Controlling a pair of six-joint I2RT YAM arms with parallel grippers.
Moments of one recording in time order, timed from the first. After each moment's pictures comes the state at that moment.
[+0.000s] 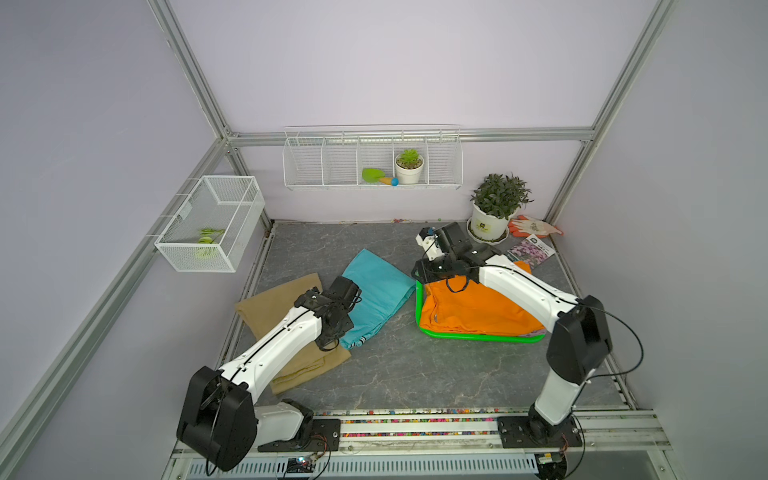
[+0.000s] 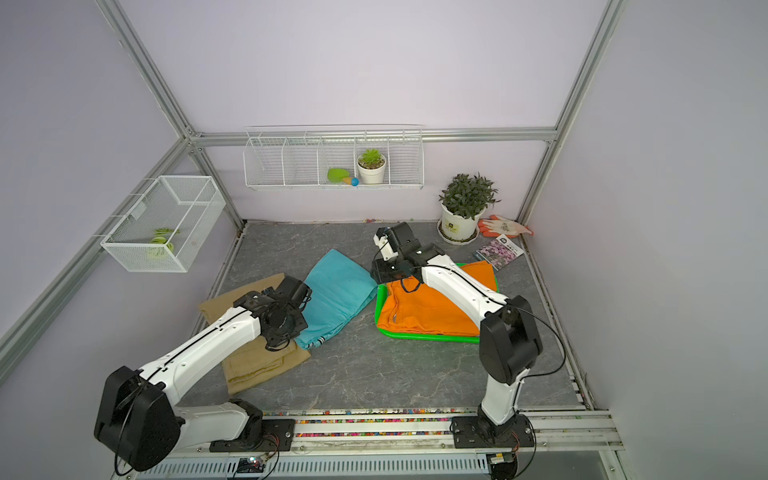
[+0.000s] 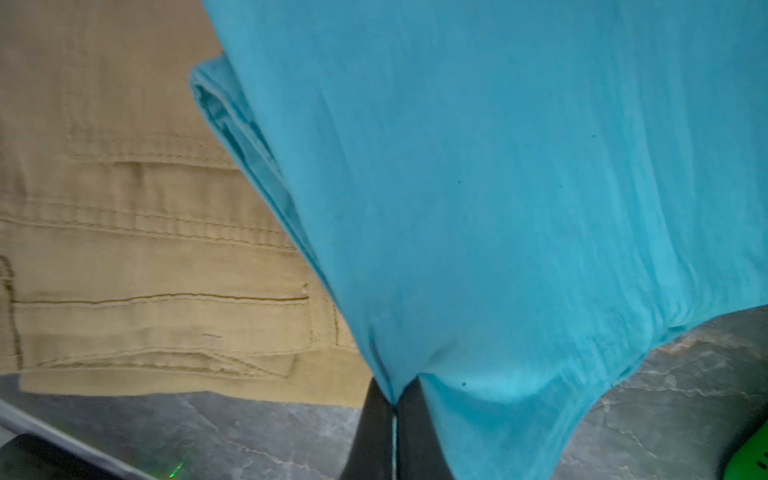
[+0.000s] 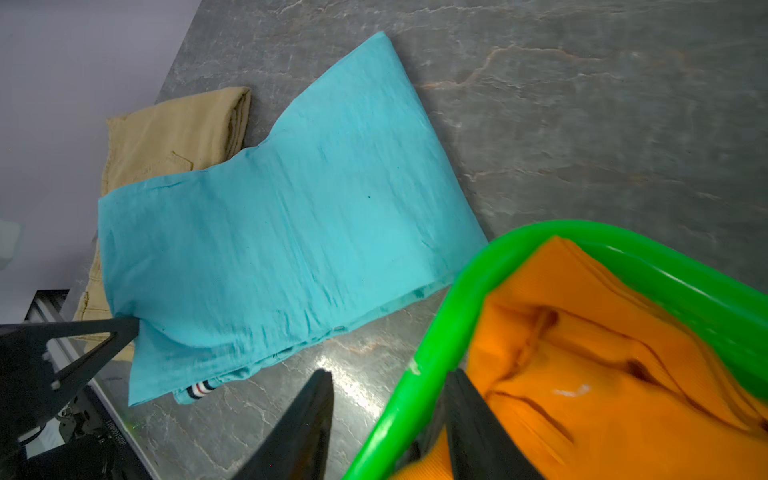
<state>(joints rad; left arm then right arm) -0.51 1.27 0.93 -1.01 -0.25 -0.98 0.61 1.85 1.60 -0.66 -0.23 0.24</state>
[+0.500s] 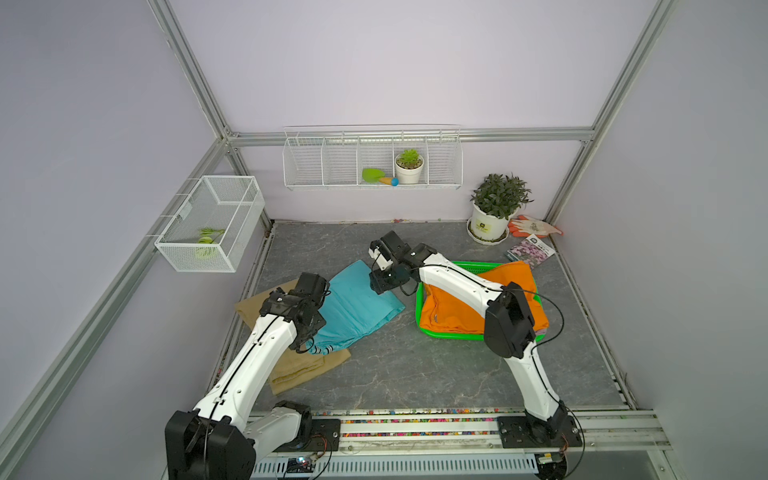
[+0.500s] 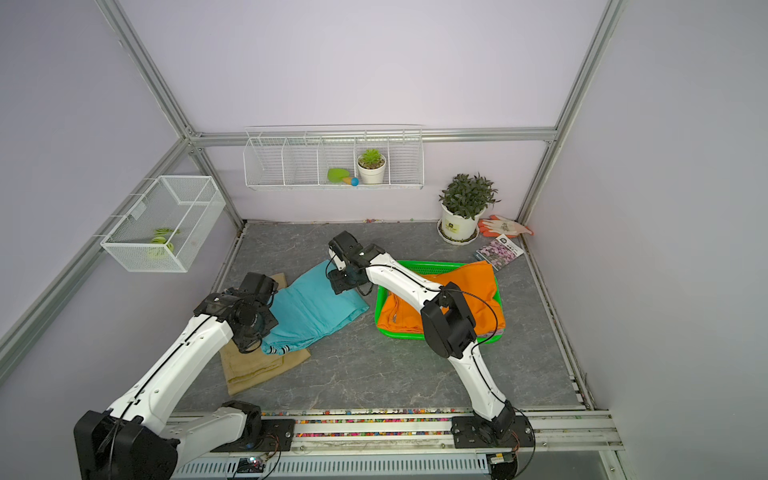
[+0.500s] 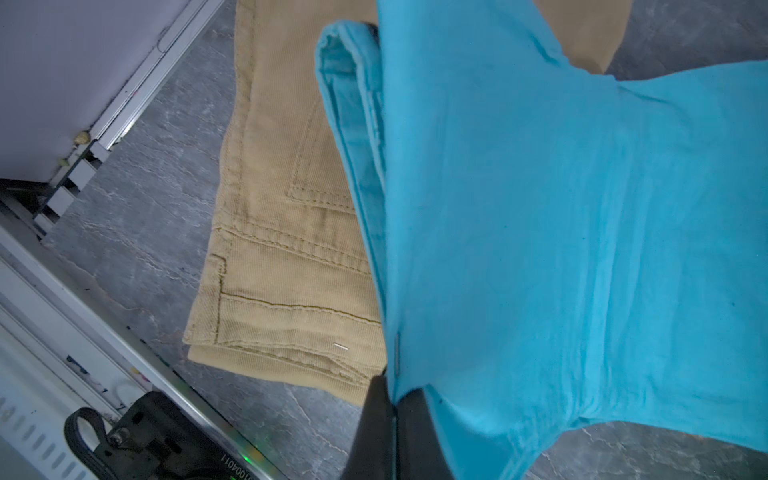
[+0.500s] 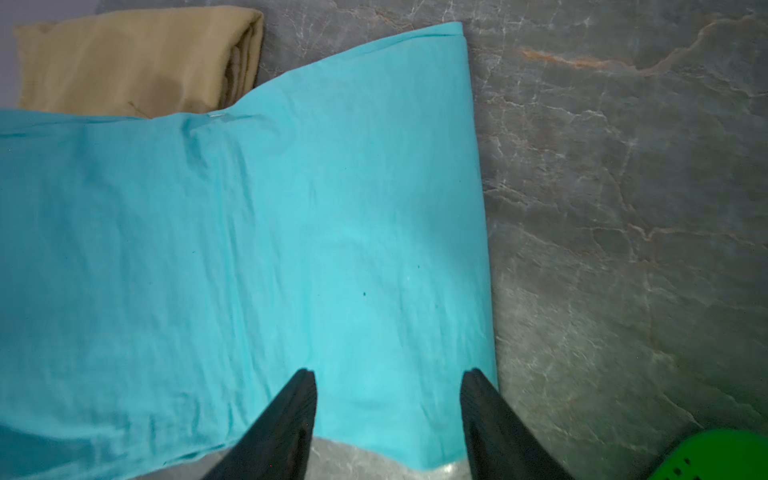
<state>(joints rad) -0.26 1.15 0.95 -1.13 -0.30 -0.93 0.79 2.29 2.10 -0.84 -0.10 0.27</state>
